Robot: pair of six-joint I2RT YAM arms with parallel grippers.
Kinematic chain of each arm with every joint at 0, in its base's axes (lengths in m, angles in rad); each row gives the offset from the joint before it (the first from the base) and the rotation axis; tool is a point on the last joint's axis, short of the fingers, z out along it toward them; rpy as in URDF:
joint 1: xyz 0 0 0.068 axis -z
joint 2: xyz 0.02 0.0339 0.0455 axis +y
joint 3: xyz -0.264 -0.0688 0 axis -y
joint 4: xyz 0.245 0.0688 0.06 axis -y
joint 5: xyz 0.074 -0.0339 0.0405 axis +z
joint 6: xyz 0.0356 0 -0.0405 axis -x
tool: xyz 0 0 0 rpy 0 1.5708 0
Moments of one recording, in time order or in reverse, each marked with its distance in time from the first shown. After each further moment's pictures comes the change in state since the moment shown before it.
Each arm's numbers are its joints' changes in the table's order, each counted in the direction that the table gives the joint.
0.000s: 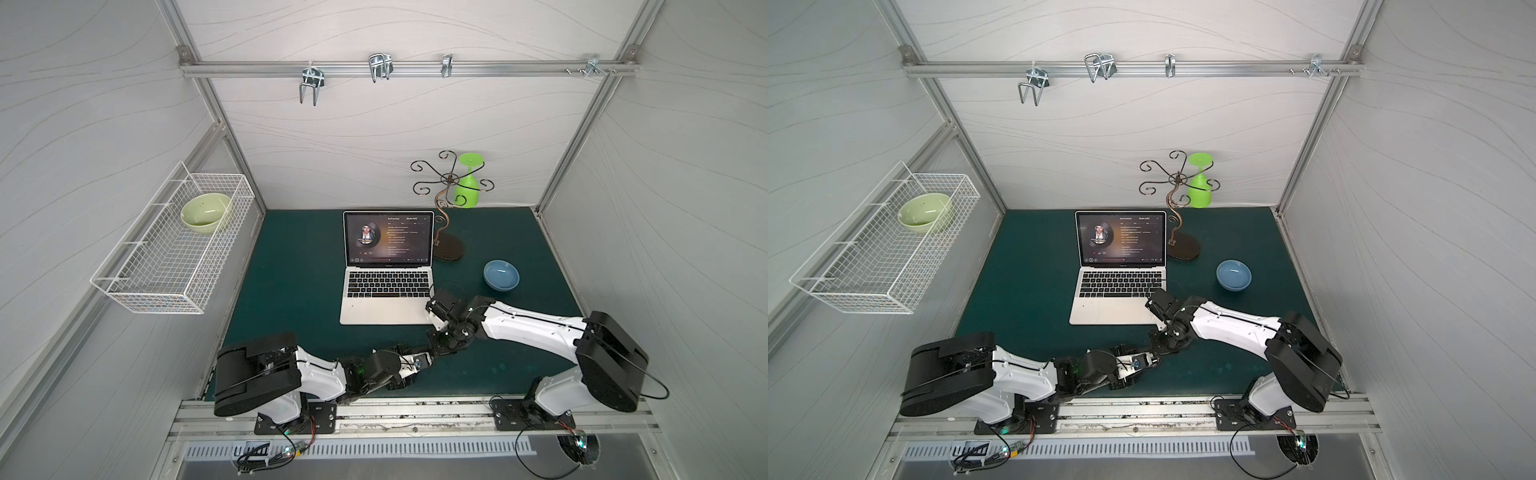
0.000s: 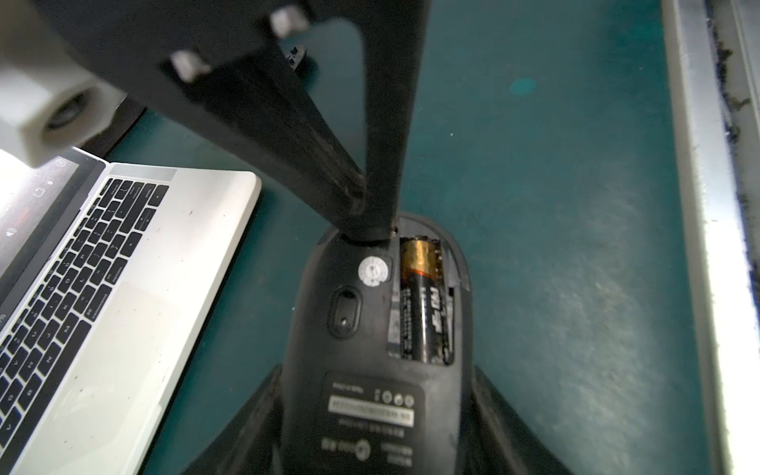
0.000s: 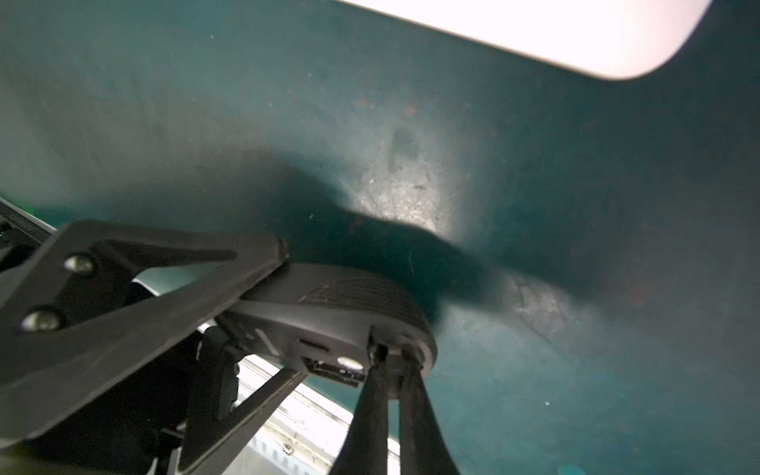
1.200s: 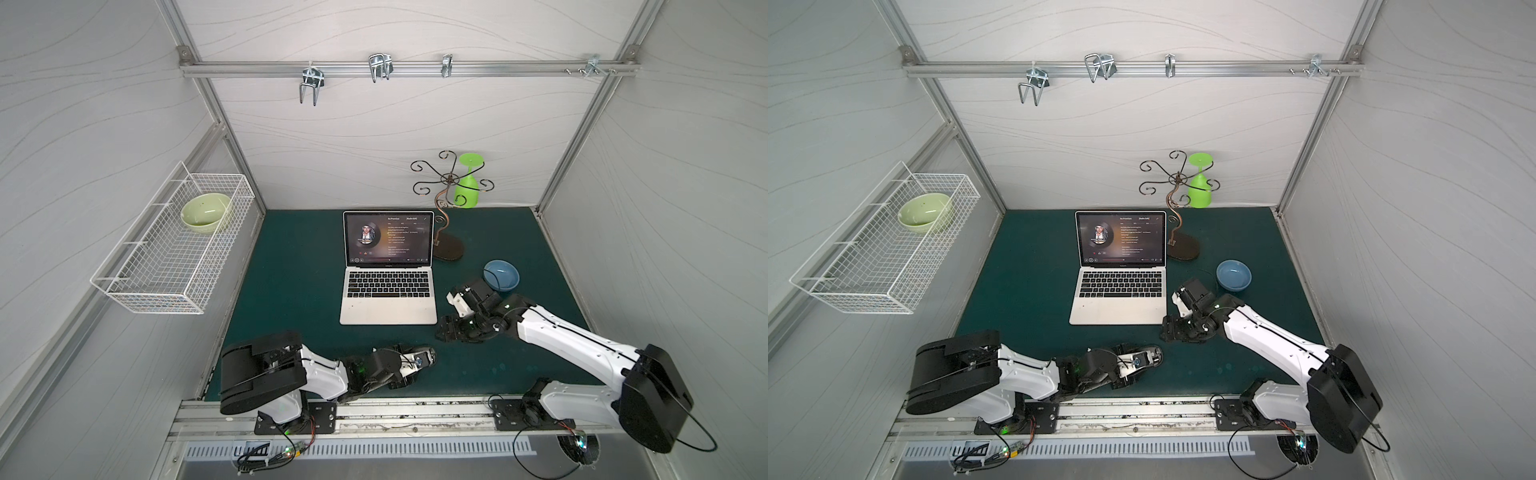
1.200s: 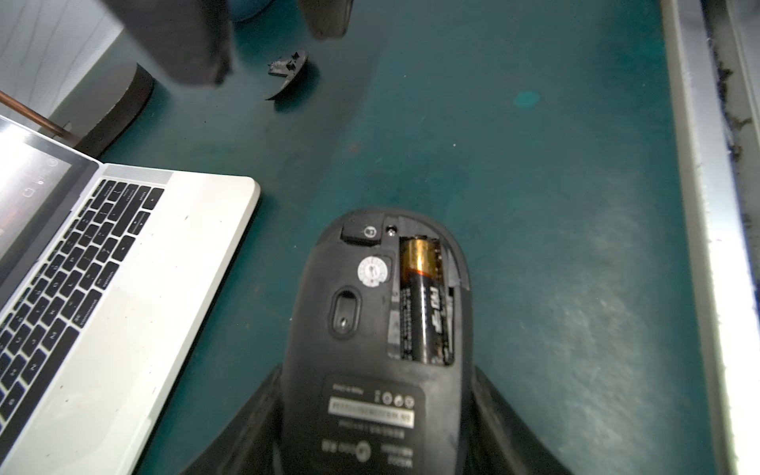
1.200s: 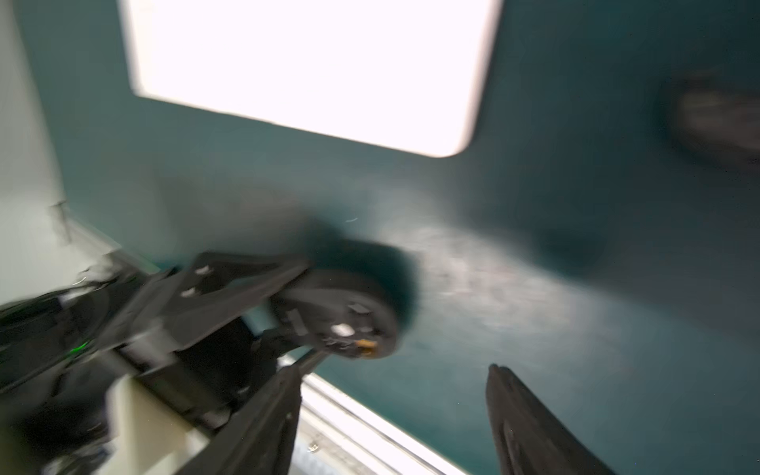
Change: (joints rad) left arm -0.036 0.029 0.005 0.039 -0.064 0.031; right arm 0.221 -0.247 -0.051 -0.071 -0.041 0.024
